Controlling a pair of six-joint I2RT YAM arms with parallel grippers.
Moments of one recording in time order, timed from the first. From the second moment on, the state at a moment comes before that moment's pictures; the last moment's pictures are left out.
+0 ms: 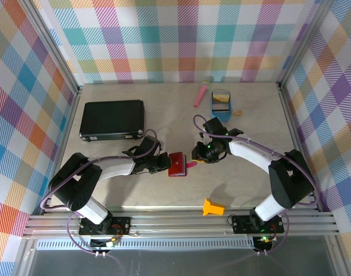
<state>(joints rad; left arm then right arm) -0.63 1.58 0.69 -0.03 0.32 -0.84 0.56 1.56 1.00 -0.60 -0.42 0.63</state>
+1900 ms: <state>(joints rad) -0.63 1.64 0.75 -0.05 0.34 -0.76 0.50 1.68 1.00 -0.59 -0.46 0.56</state>
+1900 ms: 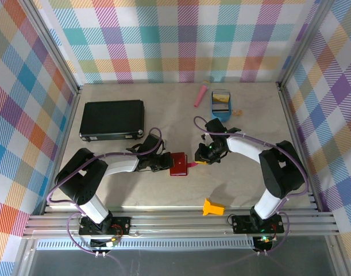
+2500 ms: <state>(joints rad) -0.63 1.64 0.75 -0.06 0.34 -0.76 0.50 1.69 1.00 -0.58 -0.47 0.56</state>
